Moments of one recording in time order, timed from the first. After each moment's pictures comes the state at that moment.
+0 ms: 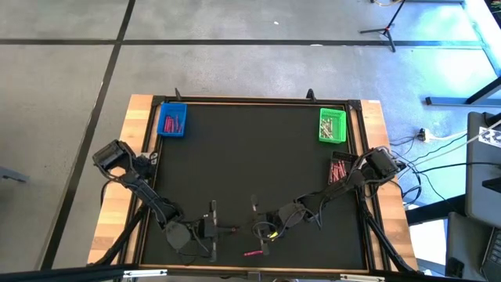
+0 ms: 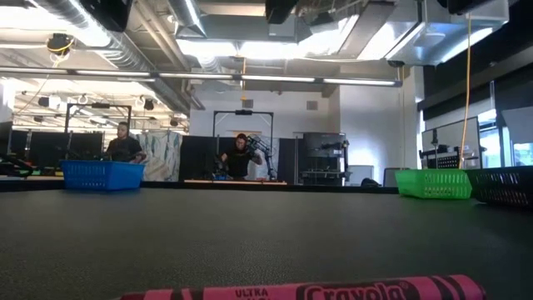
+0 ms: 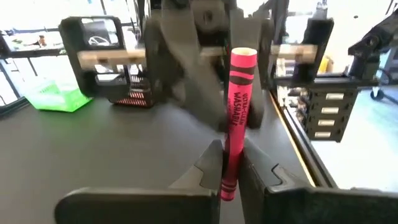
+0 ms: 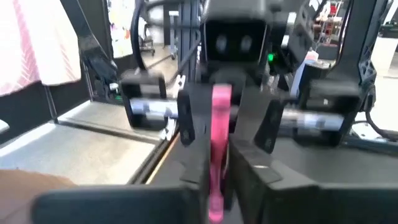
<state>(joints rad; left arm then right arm) -0.79 1.79 0.81 0.80 -0.89 -0.13 0.50 1.97 1.12 0.81 0.22 -0.03</state>
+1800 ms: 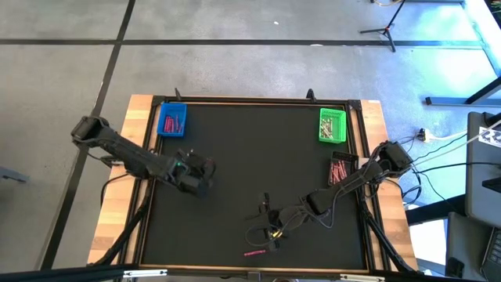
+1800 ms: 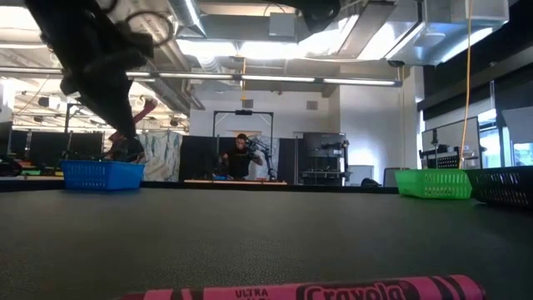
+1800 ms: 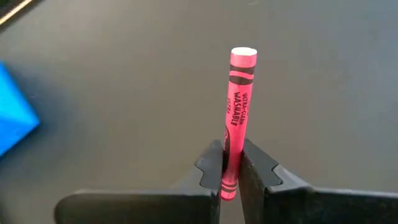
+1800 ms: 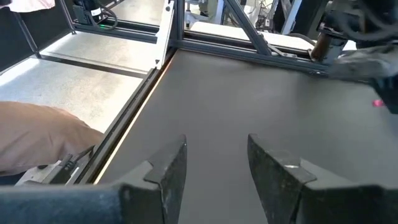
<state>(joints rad) -0.39 1.35 0.81 -0.83 -0.63 -1.12 0.52 1.81 1.12 0.31 0.27 0.06</state>
